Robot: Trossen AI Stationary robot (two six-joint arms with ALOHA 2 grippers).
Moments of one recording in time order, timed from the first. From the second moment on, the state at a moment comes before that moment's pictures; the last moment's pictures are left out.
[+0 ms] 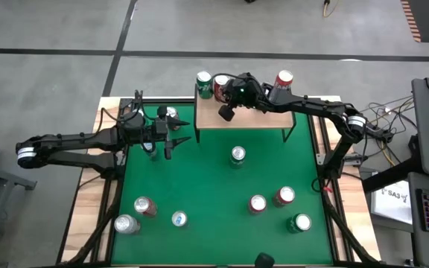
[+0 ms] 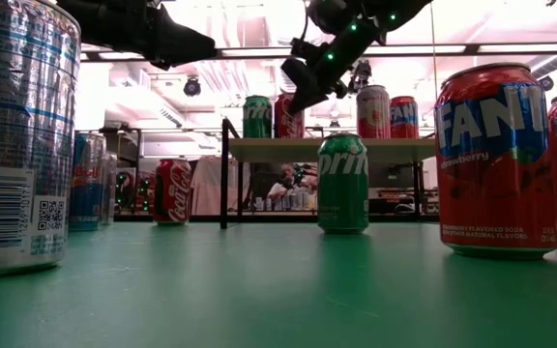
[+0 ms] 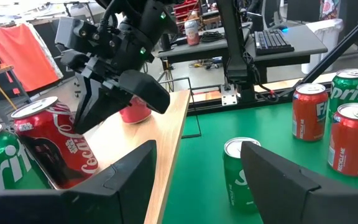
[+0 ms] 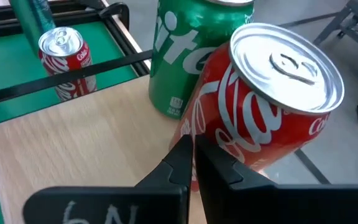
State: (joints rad) left arm 0.27 0.91 0.56 0.27 0.09 0.25; right arm -0.44 1.72 1.48 -0.31 0.20 -0.10
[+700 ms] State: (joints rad) left arm 0.25 0.91 0.57 0.31 0.10 0.16; right arm -0.38 1.64 1.48 -0.49 0.02 -0.02
